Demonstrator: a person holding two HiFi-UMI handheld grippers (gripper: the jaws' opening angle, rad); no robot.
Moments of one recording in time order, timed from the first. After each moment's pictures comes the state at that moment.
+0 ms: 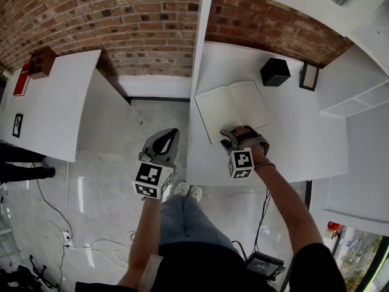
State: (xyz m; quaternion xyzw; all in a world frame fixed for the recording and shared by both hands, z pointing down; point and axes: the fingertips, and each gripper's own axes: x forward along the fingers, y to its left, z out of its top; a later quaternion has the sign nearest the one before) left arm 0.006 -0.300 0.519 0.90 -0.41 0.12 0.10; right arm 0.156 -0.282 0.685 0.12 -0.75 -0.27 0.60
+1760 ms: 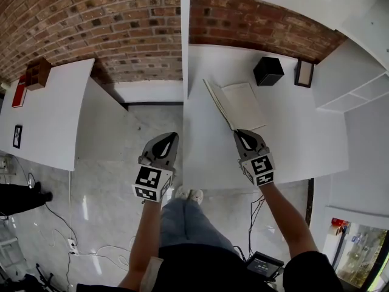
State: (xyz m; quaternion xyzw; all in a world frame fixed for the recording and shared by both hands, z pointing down) left arm 0.027 -0.303 0.524 0.90 -0.39 0.13 0.11; right arm 0.222 -0.296 0.583 0.50 -0.84 0.06 0.22
